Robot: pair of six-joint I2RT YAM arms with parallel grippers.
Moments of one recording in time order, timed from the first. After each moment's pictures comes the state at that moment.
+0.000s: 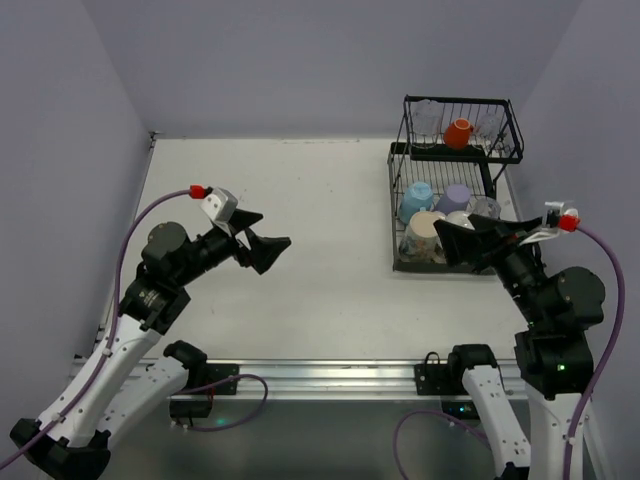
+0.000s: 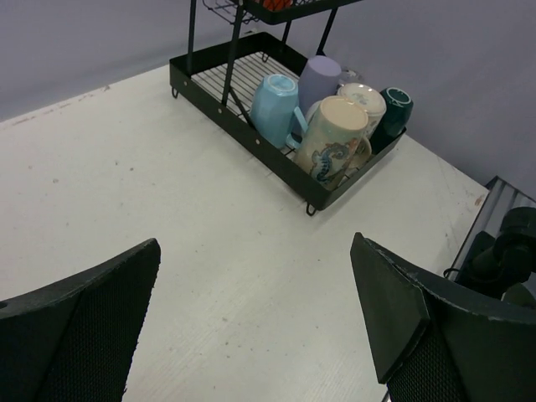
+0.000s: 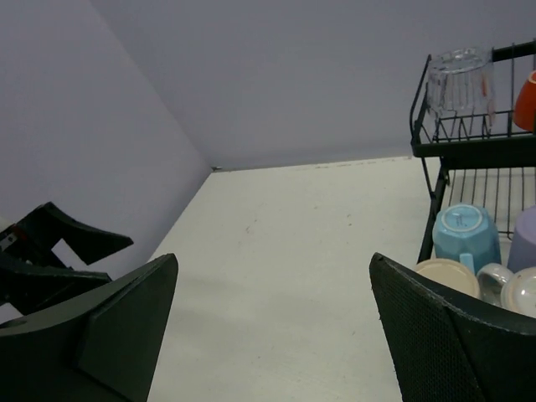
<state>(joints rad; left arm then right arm) -0.47 0.71 0.77 -0.11 0.41 -0.21 0.04 0.45 1.02 -0.45 -0.39 0.52</state>
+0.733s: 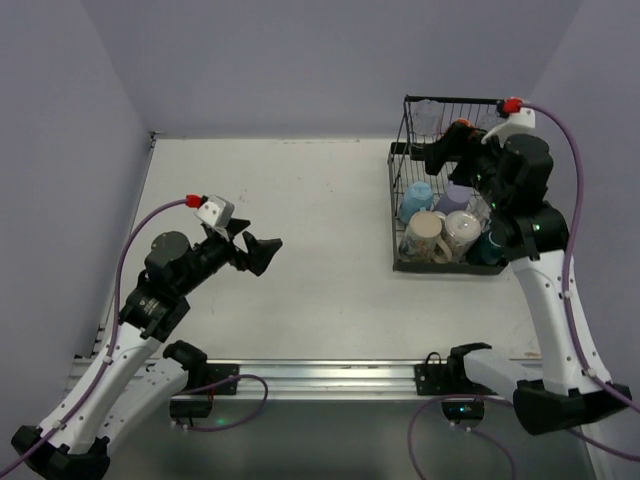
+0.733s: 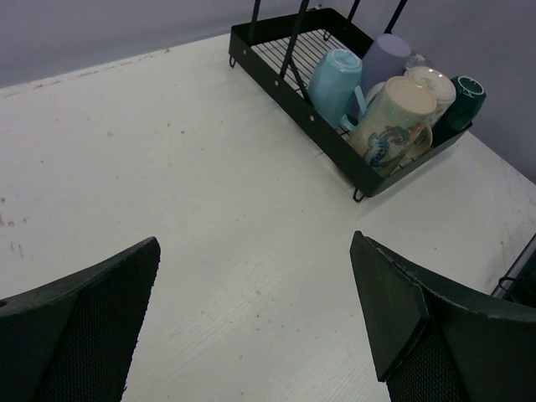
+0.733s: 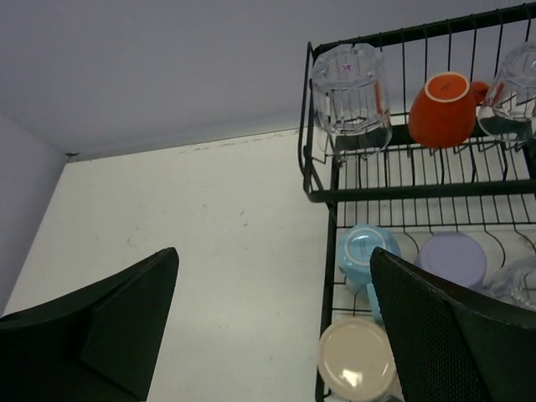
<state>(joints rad) -0.47 0.64 0.70 -0.17 0.25 -0.20 0.16 1.05 1.38 -0.52 -0.02 0.38</state>
